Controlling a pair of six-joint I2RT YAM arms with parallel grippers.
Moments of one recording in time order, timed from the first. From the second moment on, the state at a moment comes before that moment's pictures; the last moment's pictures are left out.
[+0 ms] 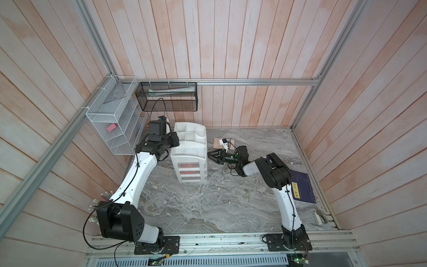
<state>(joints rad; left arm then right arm) -0.13 1.46 1.40 -0.57 0.07 -0.28 0.52 2.36 1.25 1.23 -0.96 1.38</state>
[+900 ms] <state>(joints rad) -0.13 1.46 1.40 -0.57 0.07 -0.27 0.54 2.43 1.31 1.40 -0.98 1.54</state>
